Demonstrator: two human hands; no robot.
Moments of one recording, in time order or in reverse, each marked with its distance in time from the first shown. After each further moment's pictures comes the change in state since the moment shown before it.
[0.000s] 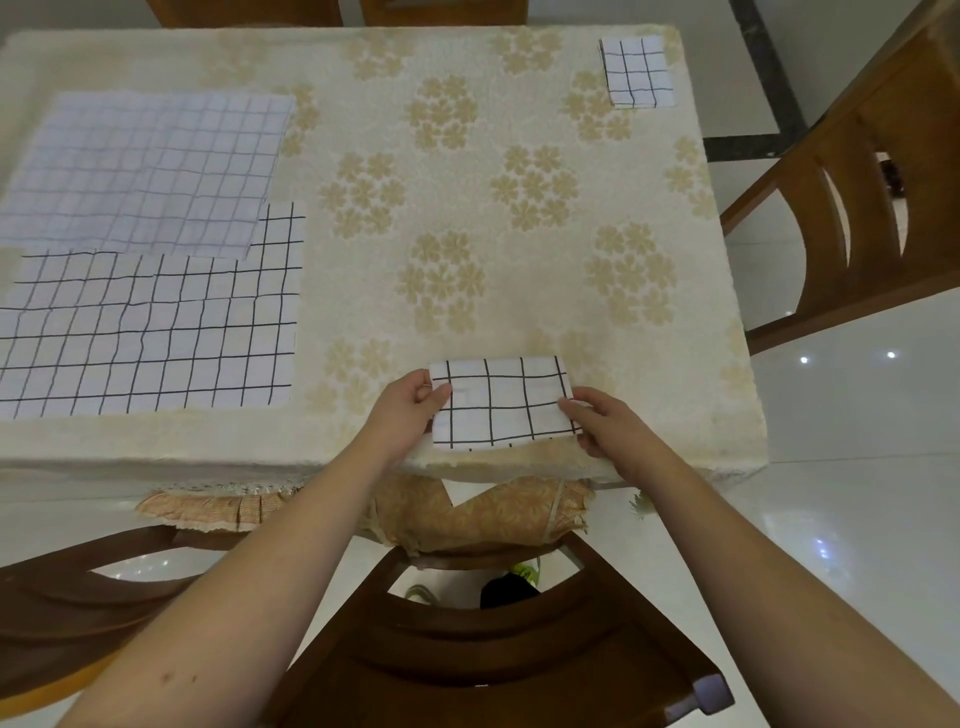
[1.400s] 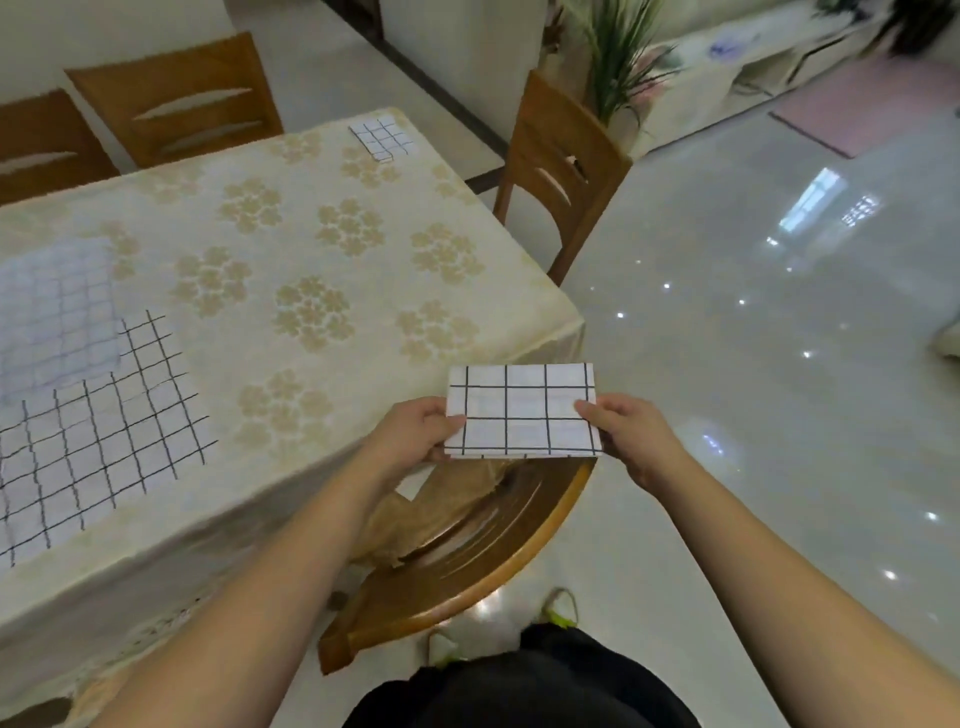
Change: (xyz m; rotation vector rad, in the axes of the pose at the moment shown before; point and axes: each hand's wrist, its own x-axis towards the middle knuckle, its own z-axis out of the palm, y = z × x) left_hand -0.164 0.032 0.040 0.268 -0.574 0.170; right_hand -0.275 0.078 0.050 0.402 0.630 -0.147
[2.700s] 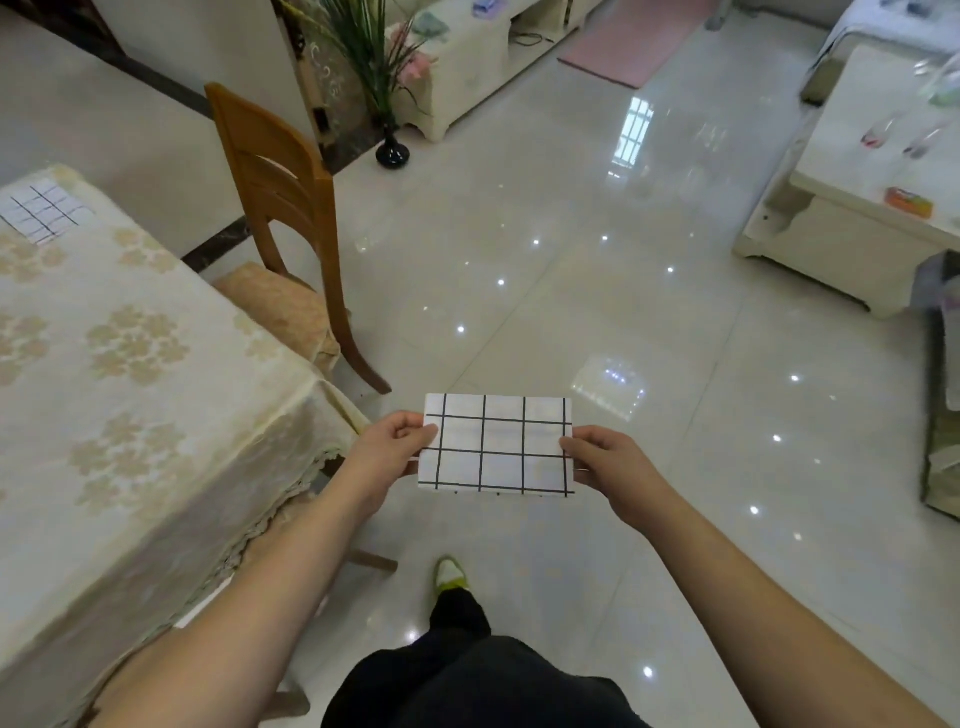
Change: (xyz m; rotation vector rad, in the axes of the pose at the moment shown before) left_hand 0.137 0.104 0.330 -0.036 -0.131 -0.024; right_hand 0.021 0.061 -0.333 0.212 0.278 0.178
